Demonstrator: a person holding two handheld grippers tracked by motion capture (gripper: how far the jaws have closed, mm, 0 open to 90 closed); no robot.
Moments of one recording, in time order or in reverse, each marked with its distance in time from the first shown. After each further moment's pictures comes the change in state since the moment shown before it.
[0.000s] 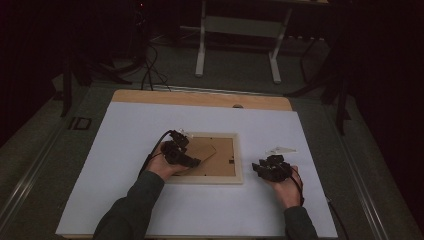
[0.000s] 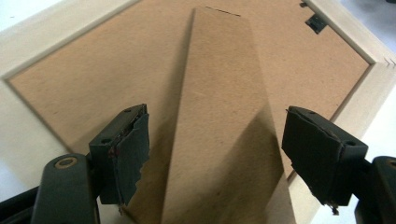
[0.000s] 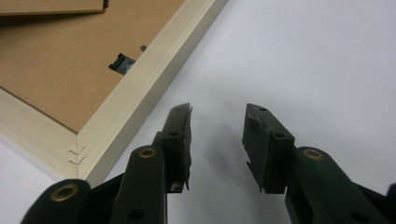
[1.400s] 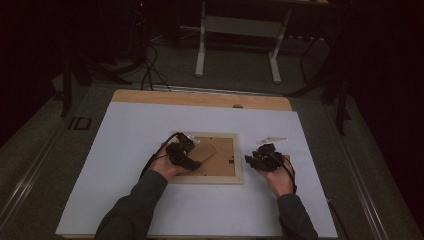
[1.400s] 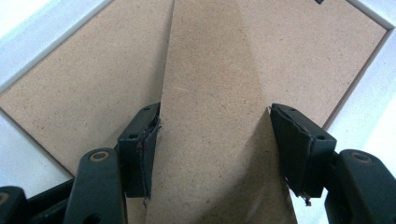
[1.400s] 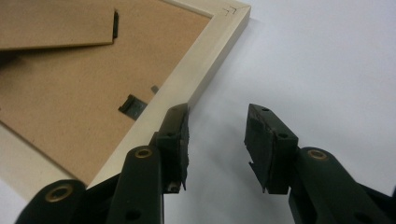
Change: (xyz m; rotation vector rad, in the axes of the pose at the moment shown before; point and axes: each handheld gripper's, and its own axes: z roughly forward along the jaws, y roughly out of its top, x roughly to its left) left arm -0.013 0.003 0.007 0.046 0.066 0.132; right arm 0.006 0.035 0.019 0.034 0.022 -0.016
